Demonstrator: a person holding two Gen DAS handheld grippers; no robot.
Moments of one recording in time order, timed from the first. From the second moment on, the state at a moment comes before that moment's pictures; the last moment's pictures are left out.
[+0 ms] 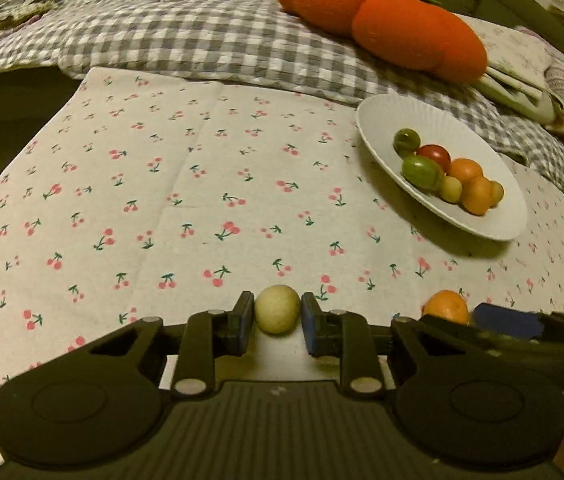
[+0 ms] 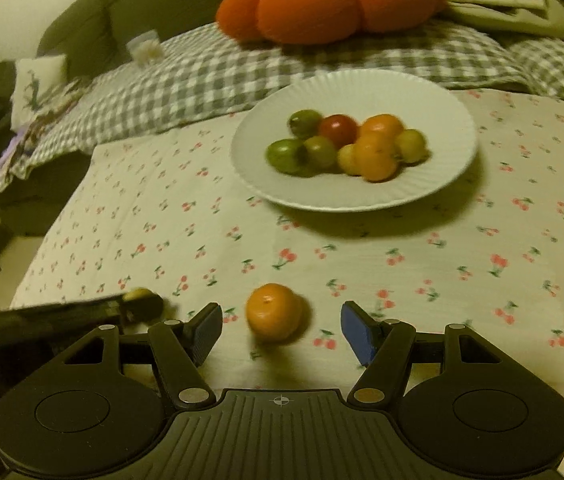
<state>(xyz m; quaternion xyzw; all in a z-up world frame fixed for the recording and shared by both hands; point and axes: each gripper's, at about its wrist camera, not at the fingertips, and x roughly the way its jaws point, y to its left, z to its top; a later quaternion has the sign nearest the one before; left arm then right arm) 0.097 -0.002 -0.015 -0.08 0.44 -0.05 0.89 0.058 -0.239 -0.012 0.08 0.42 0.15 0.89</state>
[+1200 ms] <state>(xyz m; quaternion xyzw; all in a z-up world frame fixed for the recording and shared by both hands) 0.092 -0.013 -0.004 -0.07 0.43 -0.07 0.90 0.051 -0.240 0.015 0.07 0.38 0.13 0.91</state>
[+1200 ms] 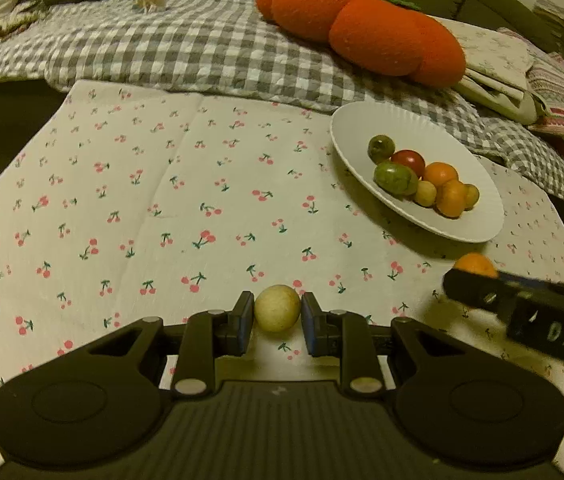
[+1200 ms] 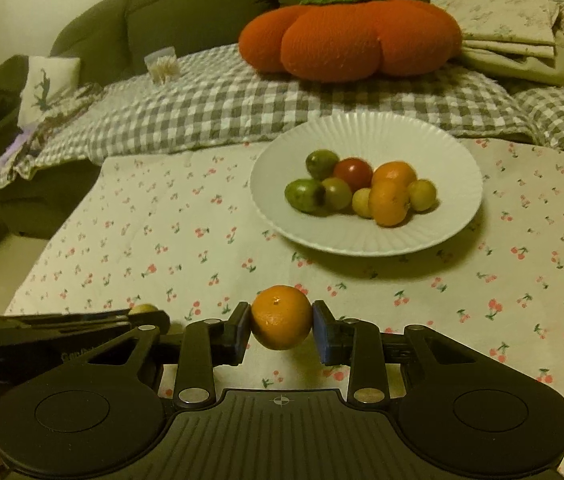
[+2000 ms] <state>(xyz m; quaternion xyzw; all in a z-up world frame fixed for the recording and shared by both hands) 0.109 -0.054 0.021 -0.03 0.36 -0.16 0.92 0.066 -0.305 0.048 0.13 0.34 0.09 0.93</state>
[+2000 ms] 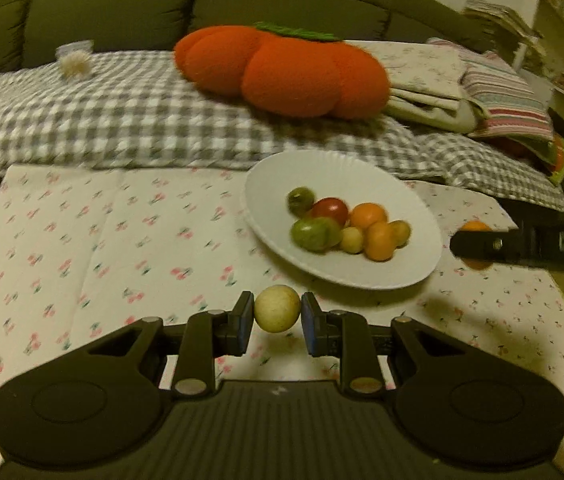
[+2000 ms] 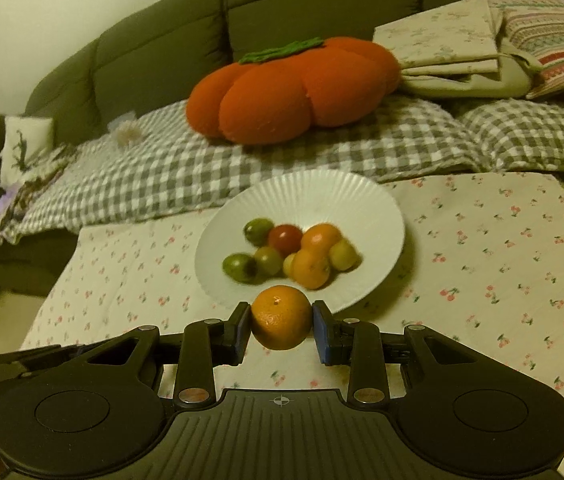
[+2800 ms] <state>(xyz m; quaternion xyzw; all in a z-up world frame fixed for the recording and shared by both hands) 0.159 -0.149 -0.007 0.11 0.30 -0.24 0.92 0.159 -0.356 0.025 0.16 0.35 0.06 0.92</state>
